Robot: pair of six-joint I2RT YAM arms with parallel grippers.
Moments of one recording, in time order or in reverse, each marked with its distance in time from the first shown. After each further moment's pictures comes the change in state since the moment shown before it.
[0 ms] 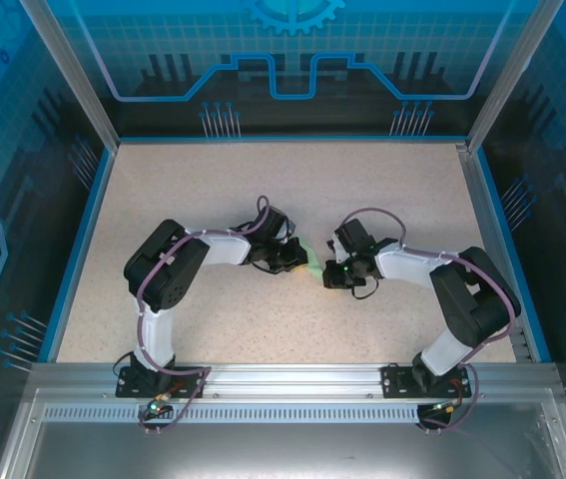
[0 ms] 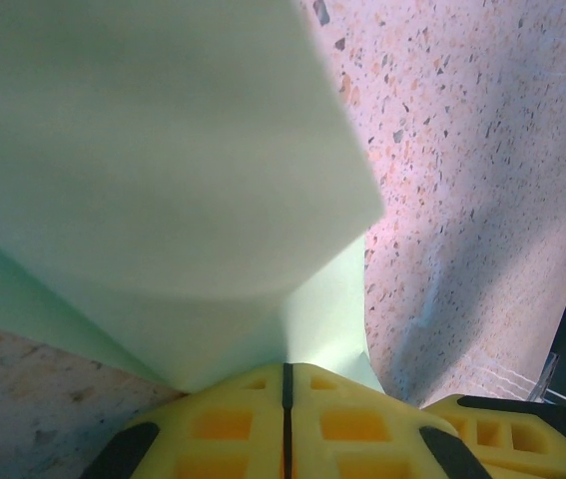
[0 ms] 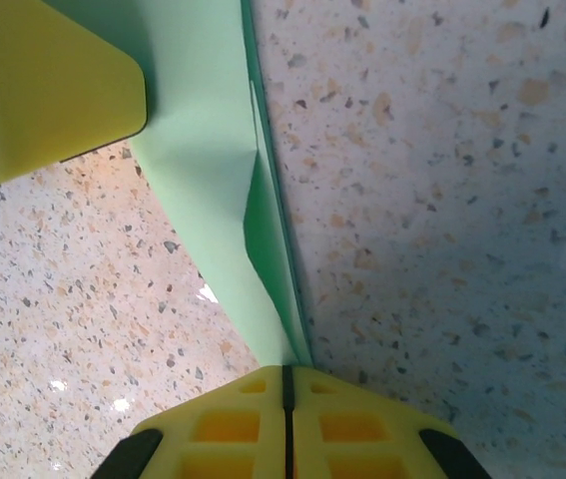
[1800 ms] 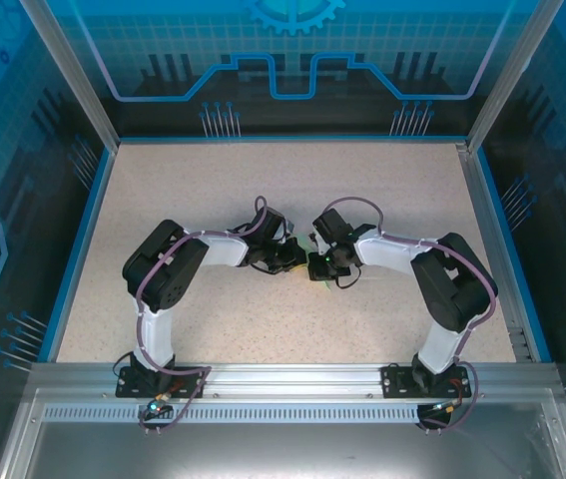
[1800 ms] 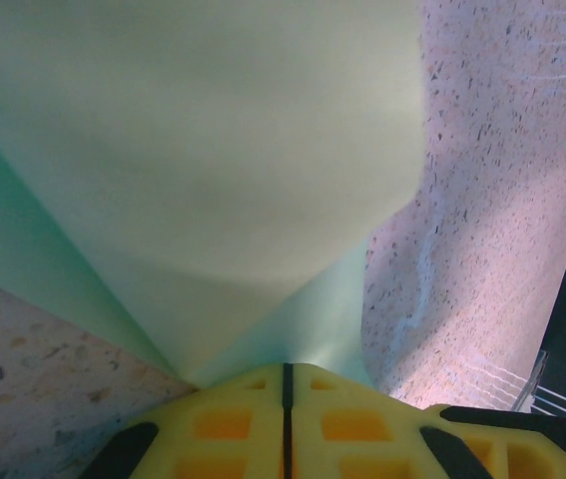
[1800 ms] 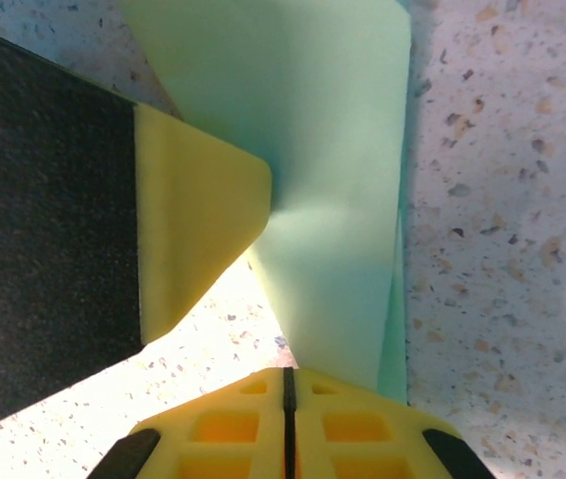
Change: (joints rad) left arm 0.010 -0.005 -0.032 0.055 0.016 -0.003; right arm 0.084 0.143 0.219 -0.106 0.050 0.008
